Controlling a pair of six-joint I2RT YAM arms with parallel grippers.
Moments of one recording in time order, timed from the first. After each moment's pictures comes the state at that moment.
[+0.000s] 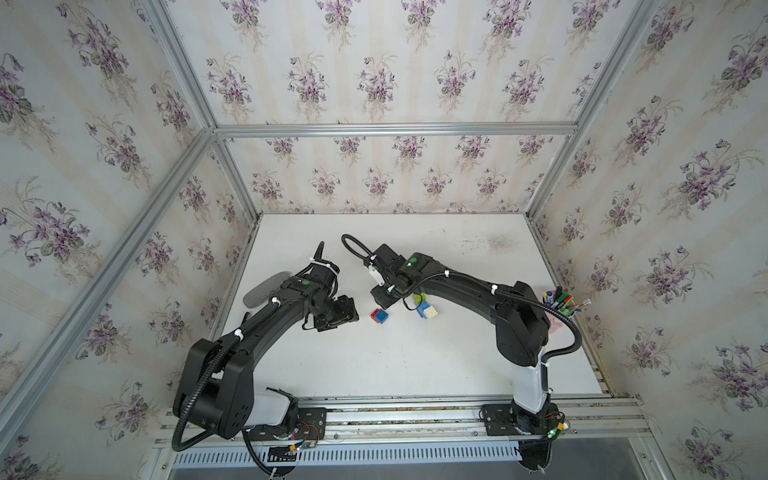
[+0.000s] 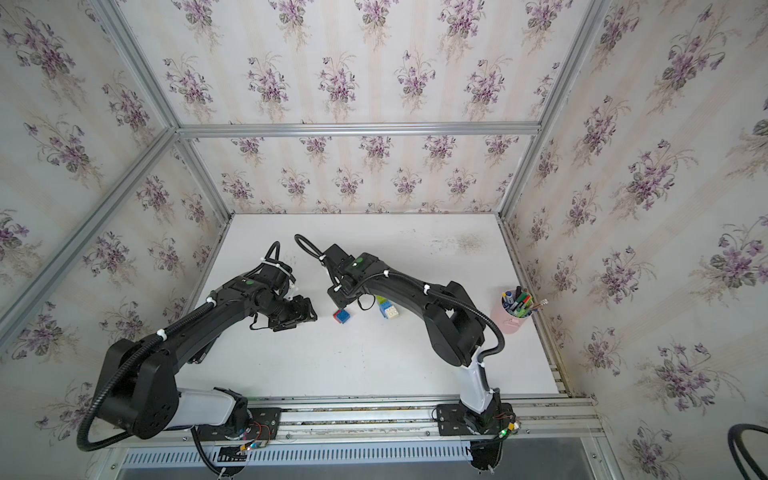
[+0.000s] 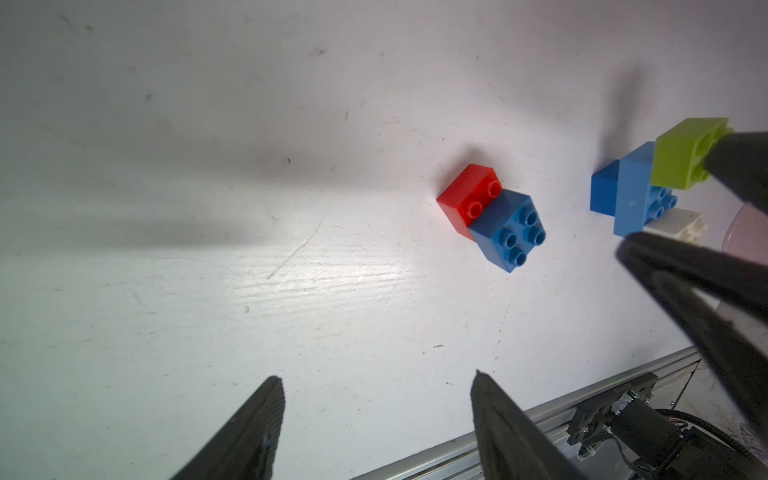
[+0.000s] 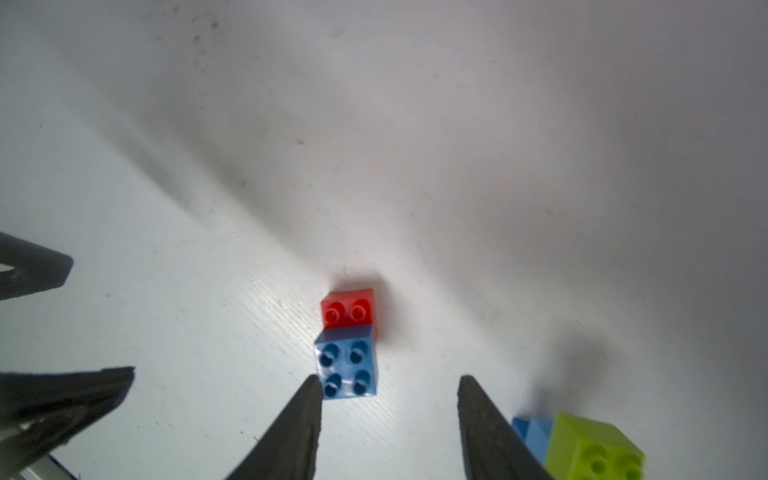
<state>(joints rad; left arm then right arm) -0.33 1.40 0.93 -0.82 0.30 -0.52 0.87 1.96 1.62 -0.82 0.03 0.16</state>
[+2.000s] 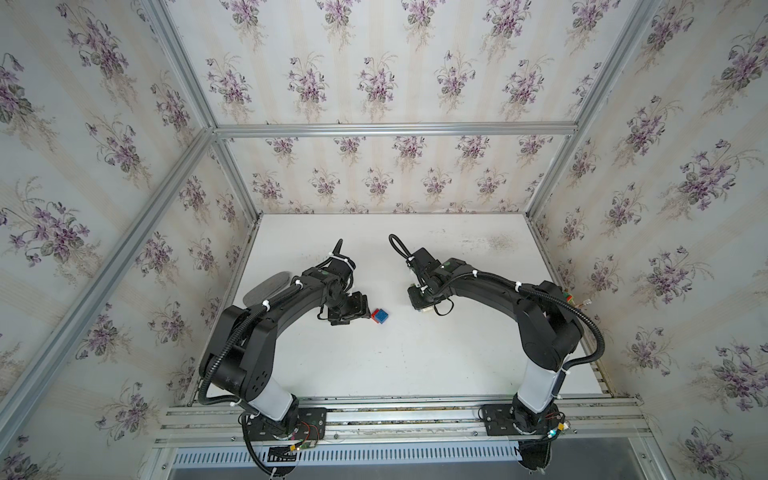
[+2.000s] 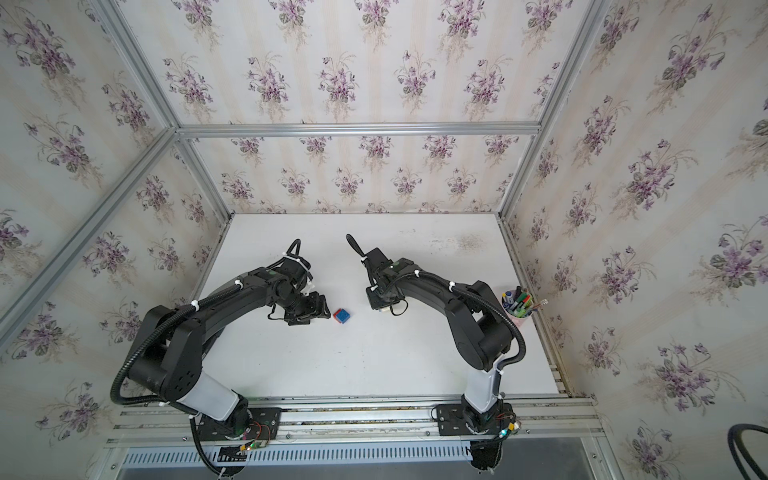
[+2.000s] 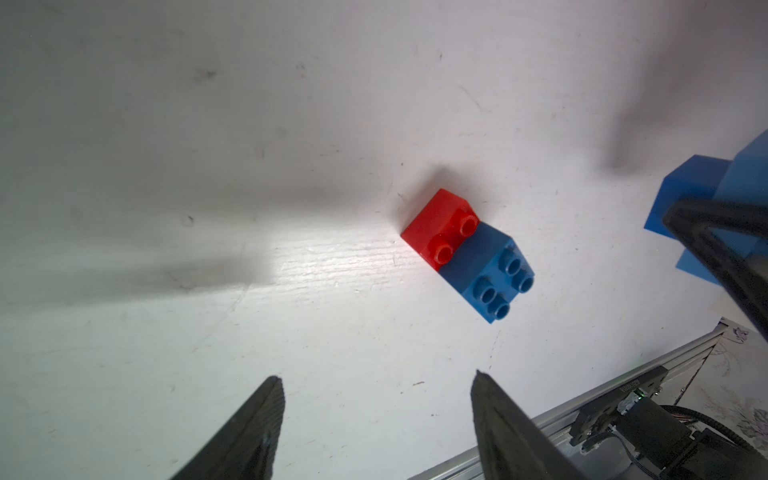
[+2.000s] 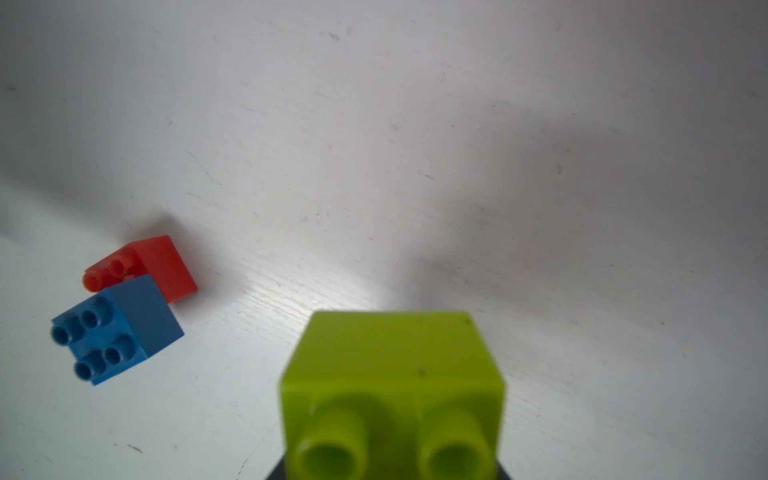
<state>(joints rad) -0.40 1.60 1.03 -0.77 0.33 -0.51 0.70 1.83 1.30 -0.72 0.00 0.29</state>
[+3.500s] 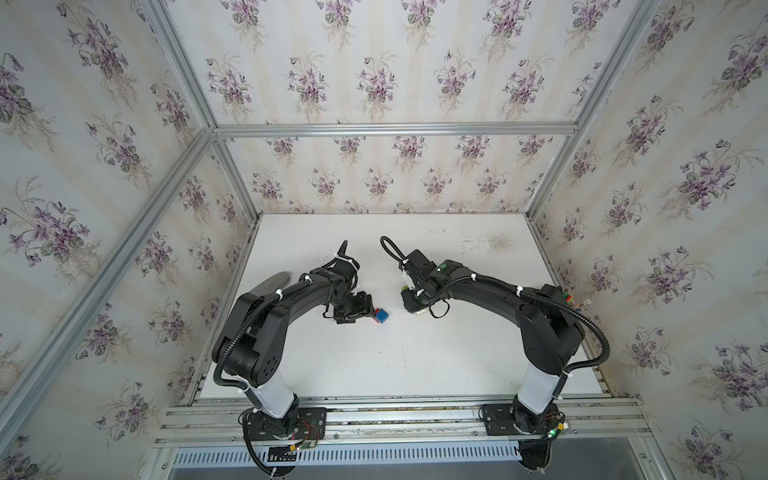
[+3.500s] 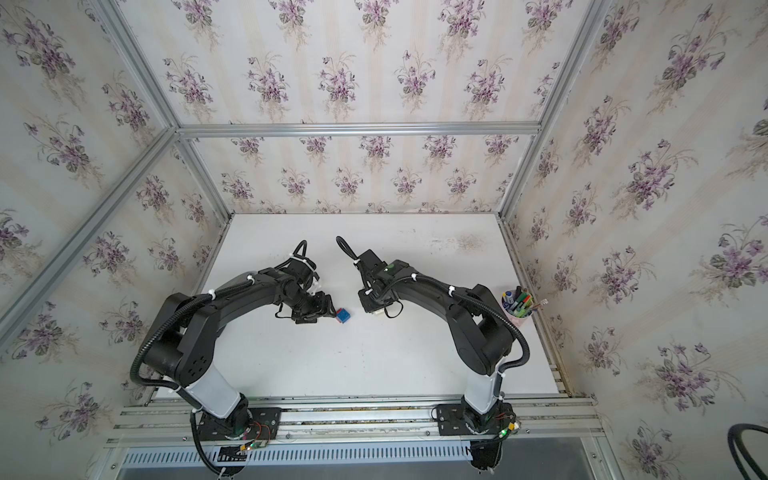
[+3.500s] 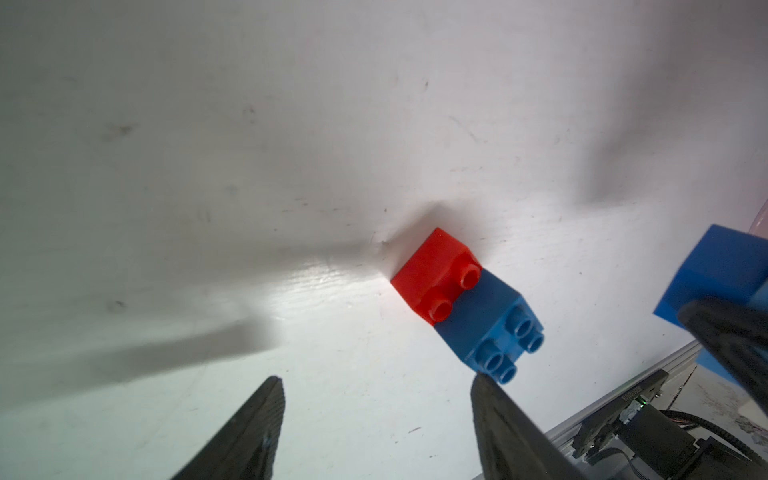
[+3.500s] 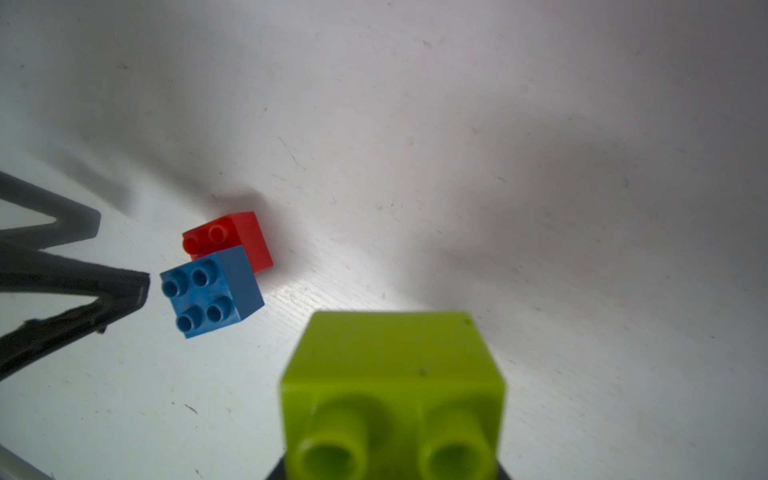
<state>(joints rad) -0.40 1.69 1.03 -0.67 0.36 -0.50 0.76 1.81 1.31 -0.73 -0.03 0.28</state>
